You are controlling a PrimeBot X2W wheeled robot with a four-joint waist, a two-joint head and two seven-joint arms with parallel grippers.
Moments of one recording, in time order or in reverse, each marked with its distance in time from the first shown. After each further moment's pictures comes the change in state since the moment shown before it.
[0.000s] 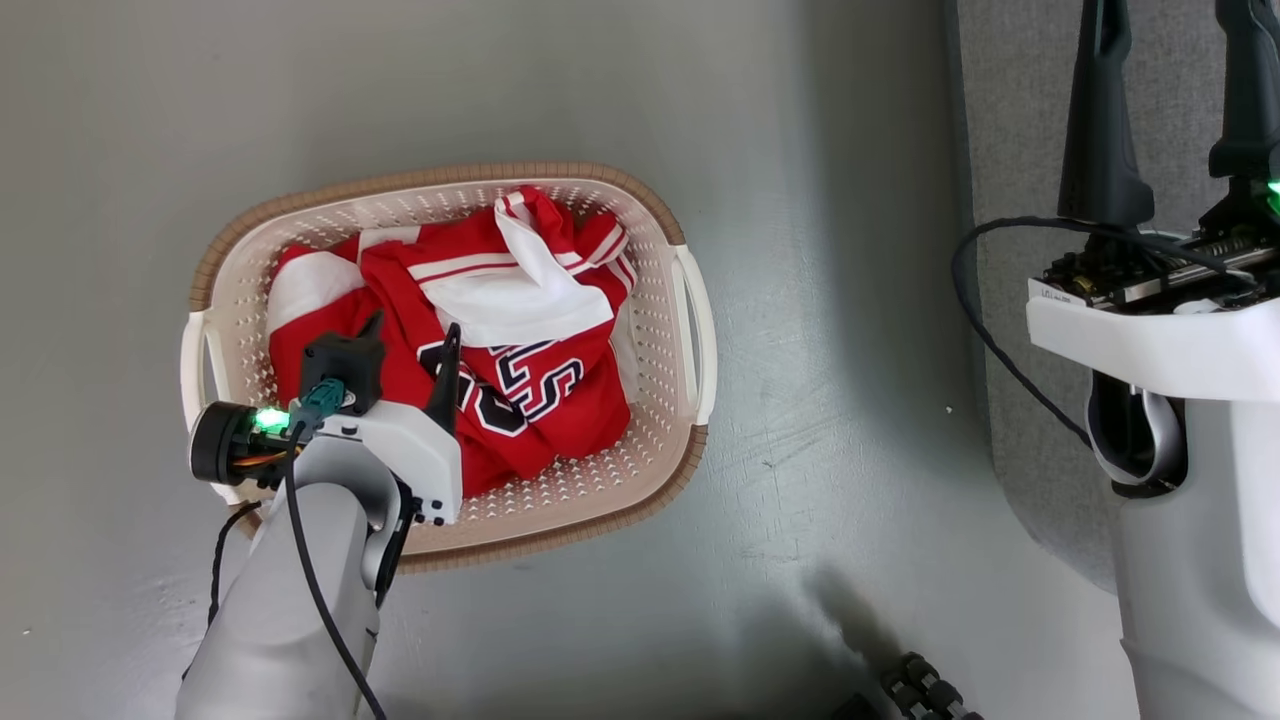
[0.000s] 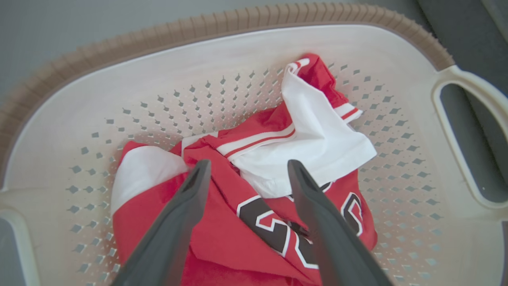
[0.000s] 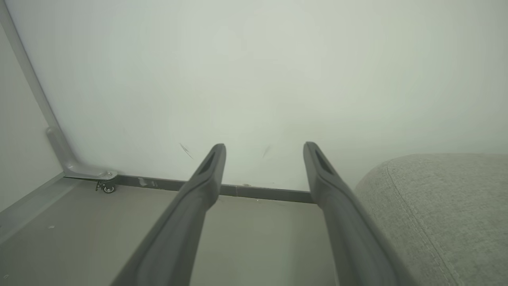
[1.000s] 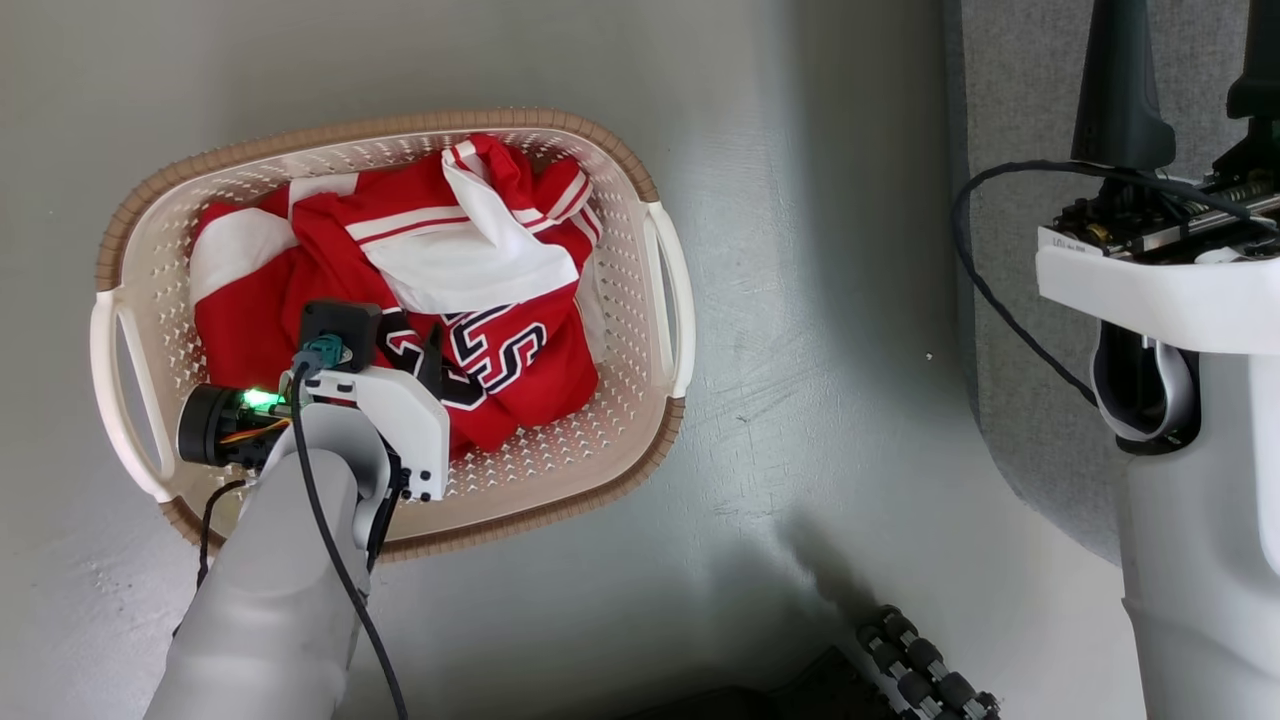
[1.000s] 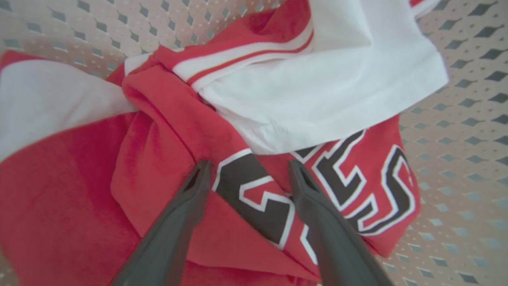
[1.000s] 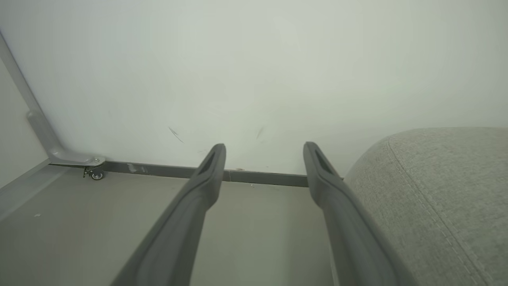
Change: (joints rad) left arm -0.119 -0.002 -0.007 0.168 0.003 0.014 0.098; right arm -0.084 0.000 0.010 0.021 0.035 0.000 0.000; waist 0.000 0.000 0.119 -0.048
